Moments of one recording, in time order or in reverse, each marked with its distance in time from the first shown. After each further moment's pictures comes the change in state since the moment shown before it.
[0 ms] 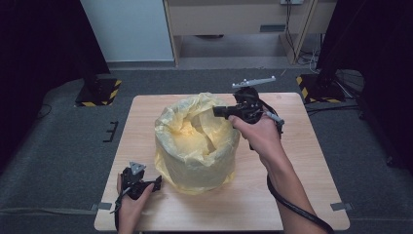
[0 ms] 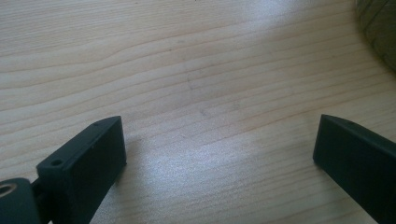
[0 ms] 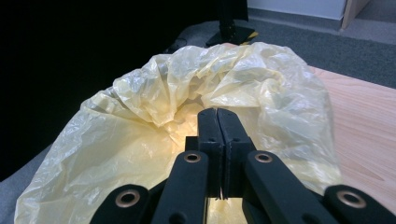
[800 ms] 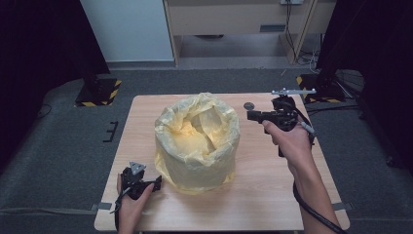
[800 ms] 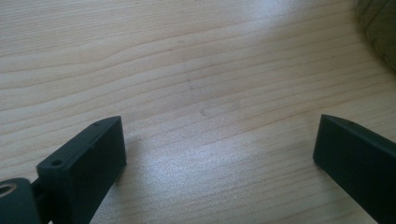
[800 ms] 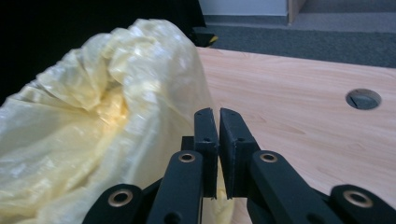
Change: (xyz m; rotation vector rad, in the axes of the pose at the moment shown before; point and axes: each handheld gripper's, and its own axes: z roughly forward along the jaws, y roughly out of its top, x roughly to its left) left arm 0.000 0.000 0.000 0.000 0.000 0.001; right arm -0.064 -0.043 -0.047 -0.042 -0.134 0.128
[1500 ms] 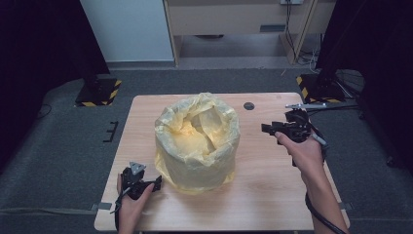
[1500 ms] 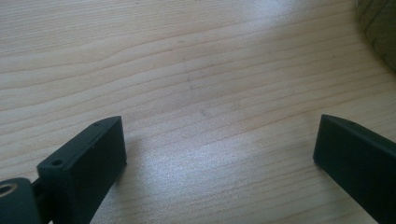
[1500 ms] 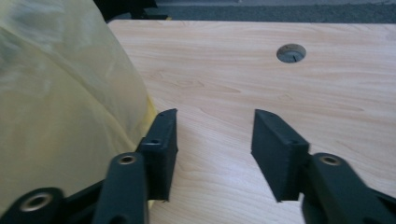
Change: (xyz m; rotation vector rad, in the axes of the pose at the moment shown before) left arm 0.000 0.000 0.000 0.000 0.002 0.000; right arm -0.049 -0.041 -0.001 0.055 -0.177 0.045
